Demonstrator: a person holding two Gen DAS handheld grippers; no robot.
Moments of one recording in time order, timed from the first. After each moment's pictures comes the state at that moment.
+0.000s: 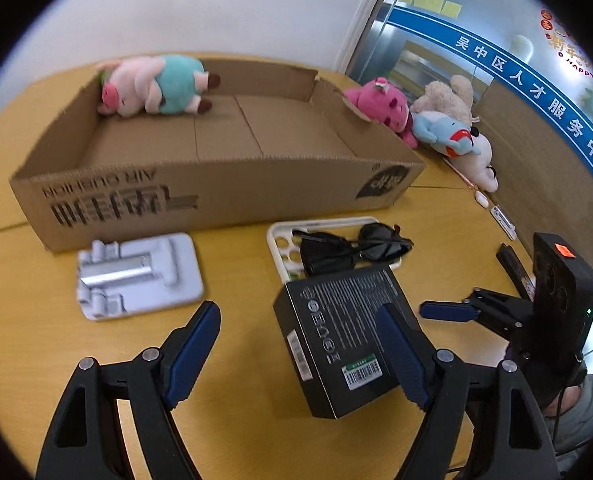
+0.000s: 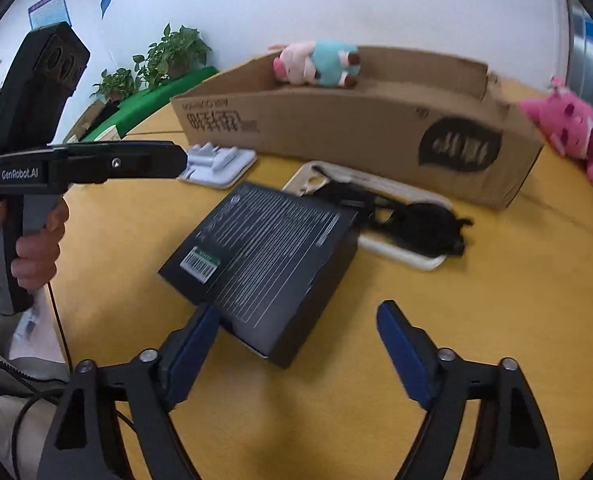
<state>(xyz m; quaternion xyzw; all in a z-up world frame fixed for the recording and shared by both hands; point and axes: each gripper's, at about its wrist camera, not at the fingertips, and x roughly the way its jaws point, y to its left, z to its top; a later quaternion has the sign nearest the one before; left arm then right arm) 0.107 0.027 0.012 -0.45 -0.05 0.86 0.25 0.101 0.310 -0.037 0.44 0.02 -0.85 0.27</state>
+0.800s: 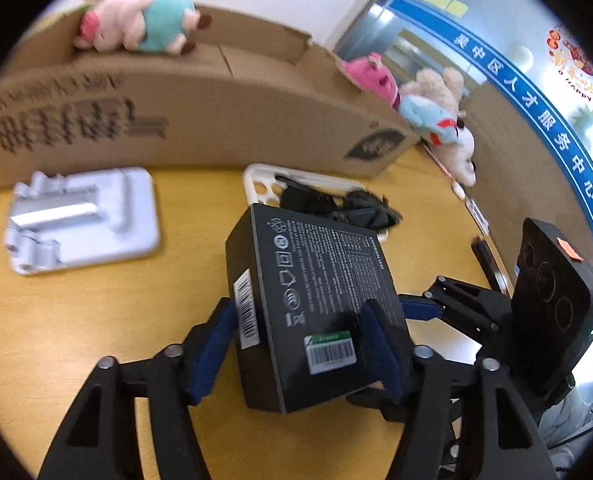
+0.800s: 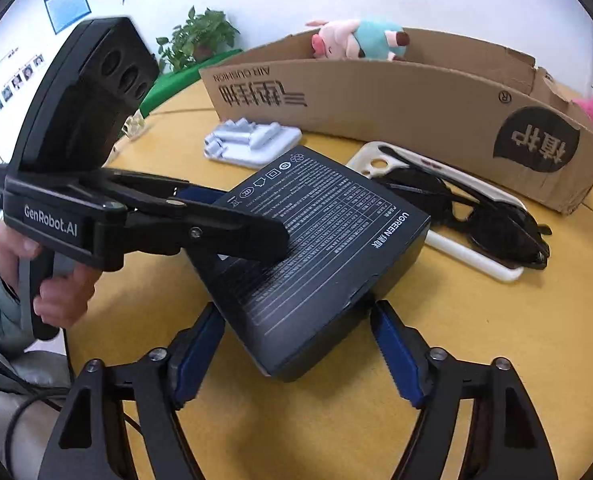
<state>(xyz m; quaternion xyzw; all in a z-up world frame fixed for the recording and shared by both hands) 0.107 0.023 -0.026 -0.48 -0.12 0.82 0.29 0.098 0.276 -0.058 0.45 0.05 -0.83 0.34</state>
